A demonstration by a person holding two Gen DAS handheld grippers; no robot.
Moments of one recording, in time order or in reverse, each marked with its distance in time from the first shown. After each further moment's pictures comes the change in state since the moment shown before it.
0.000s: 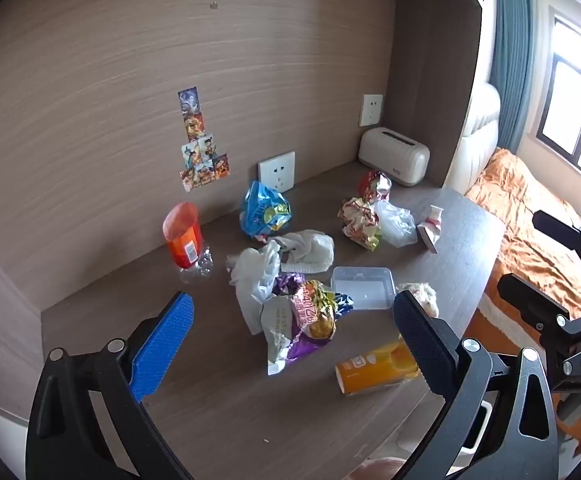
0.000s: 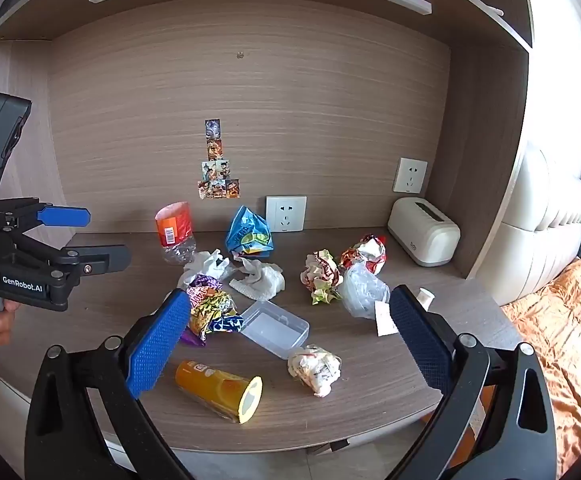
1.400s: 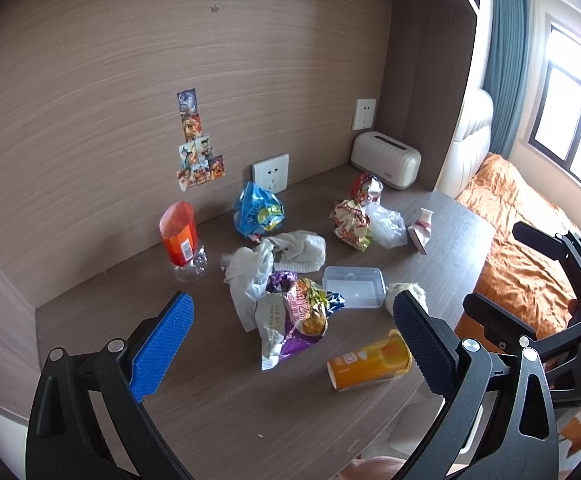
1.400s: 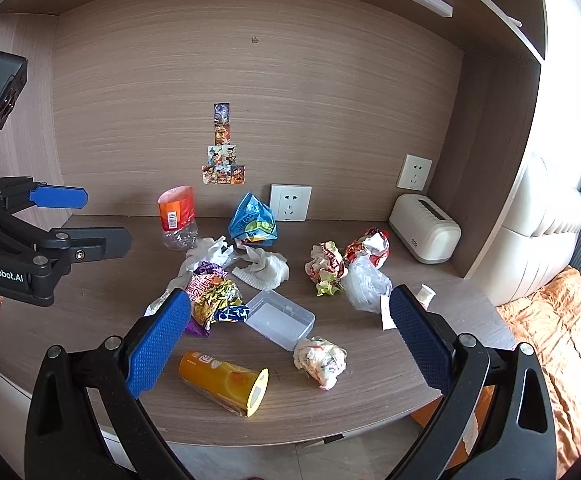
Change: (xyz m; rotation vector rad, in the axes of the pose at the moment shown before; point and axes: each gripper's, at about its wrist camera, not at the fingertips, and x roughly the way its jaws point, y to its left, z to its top) left arm -0.012 0.001 -0.003 -0.004 -0.001 -0.033; right arm 0.007 0.024 0.000 -0.043 0.048 -0.036
